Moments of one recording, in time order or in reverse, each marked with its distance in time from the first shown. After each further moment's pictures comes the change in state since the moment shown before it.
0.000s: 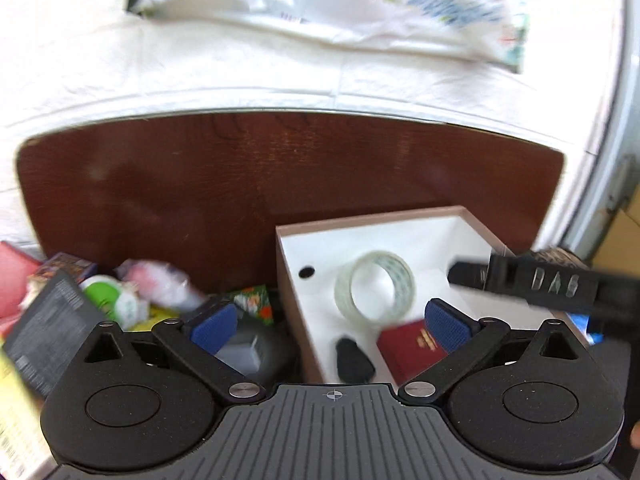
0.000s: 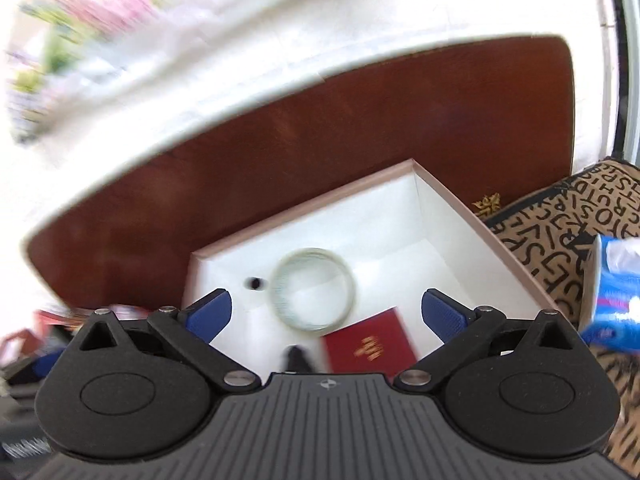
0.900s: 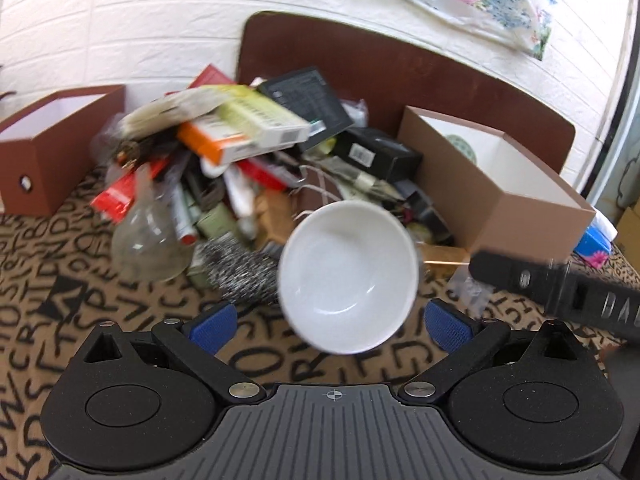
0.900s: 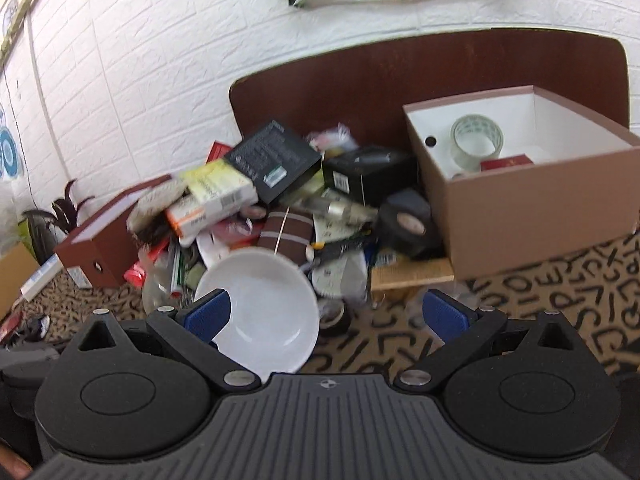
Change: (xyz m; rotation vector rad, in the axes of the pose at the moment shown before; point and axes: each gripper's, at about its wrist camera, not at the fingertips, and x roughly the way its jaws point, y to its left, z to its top) left arm -0.193 0.114 -0.244 -0.183 0.019 0.099; right arm -0.161 0.111 -0.241 -0.228 0.013 0.204
